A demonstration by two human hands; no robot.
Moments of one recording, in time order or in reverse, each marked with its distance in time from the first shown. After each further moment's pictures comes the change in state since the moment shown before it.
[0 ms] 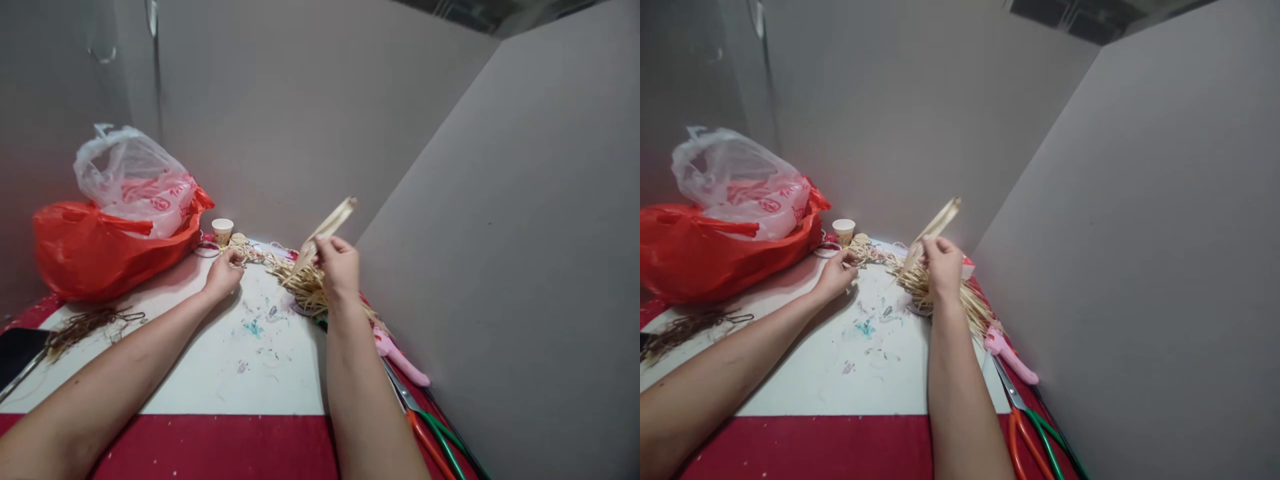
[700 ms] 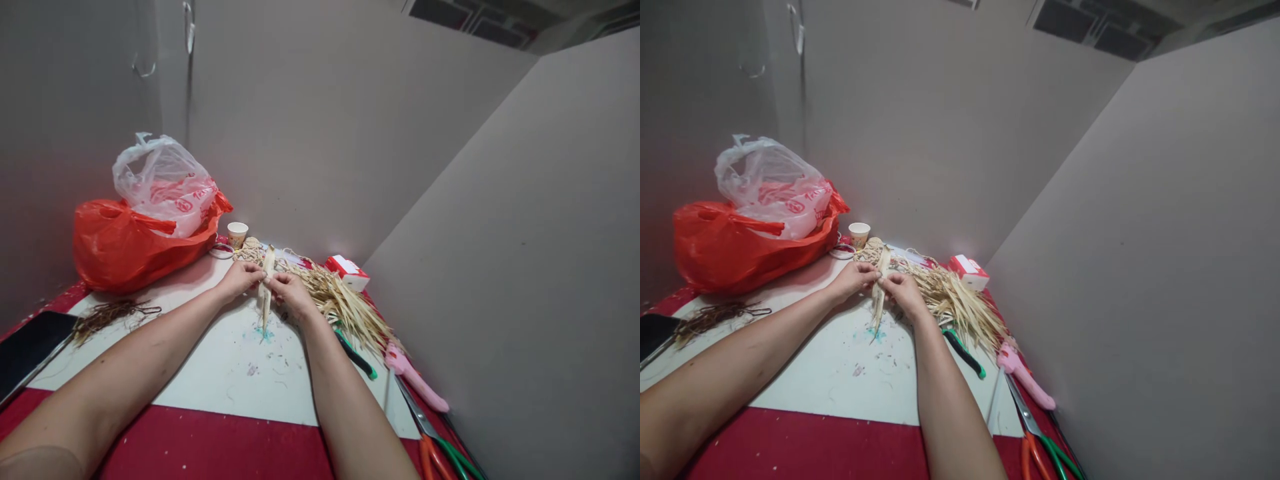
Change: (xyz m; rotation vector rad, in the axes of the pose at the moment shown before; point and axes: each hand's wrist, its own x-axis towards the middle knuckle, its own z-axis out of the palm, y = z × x) left_hand -0.004 0.005 0.000 -0.422 -0.330 -0.256; right_hand -0.031 0.078 0.056 -0.014 -0.635 0.316
